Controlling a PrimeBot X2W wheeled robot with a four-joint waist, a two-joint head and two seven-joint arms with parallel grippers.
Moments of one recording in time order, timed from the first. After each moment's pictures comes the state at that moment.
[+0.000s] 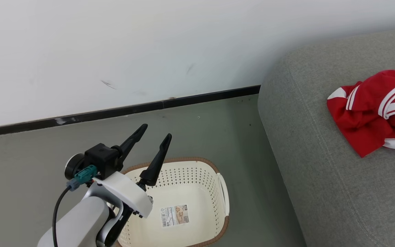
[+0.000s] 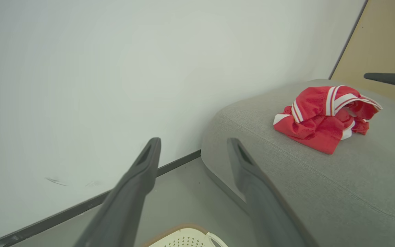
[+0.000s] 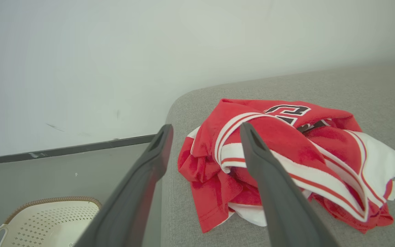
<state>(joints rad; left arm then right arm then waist) -0.51 0.30 -0.75 0.21 -0.73 0.05 -0.23 -0.47 -0.56 0.18 0.48 0.61 0.12 -0.04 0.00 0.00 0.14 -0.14</state>
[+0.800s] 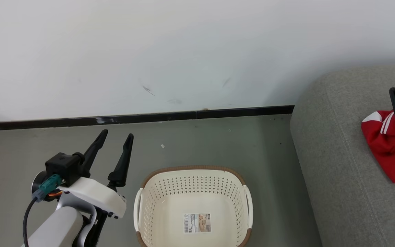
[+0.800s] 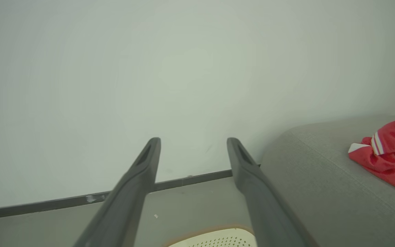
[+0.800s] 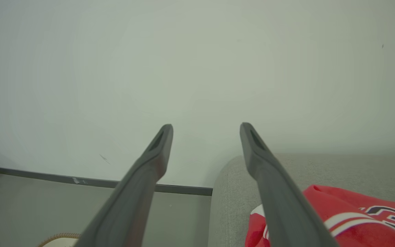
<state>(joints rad) -0.40 0.34 -0.61 0.19 -0.76 0.12 -0.25 -0.40 -0.53 0.17 0.32 0.52 0.12 -0.24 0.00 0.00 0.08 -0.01</state>
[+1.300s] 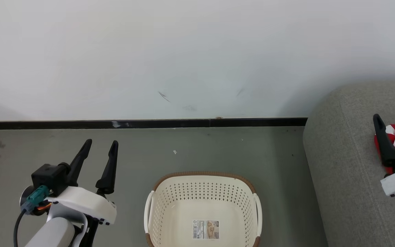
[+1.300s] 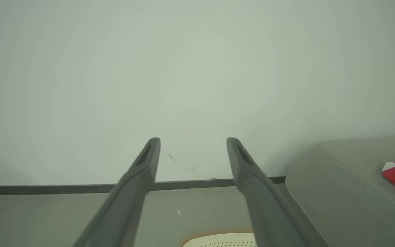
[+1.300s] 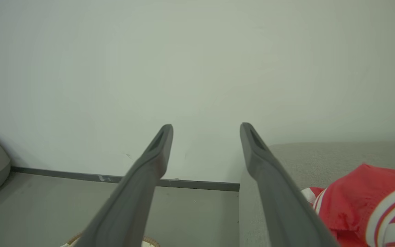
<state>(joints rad) -0.31 0.34 -0.51 0.17 -0.75 0.16 -0.25 -0.25 -0.41 0.06 0.26 0.45 0.12 -0.25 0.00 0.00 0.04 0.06</state>
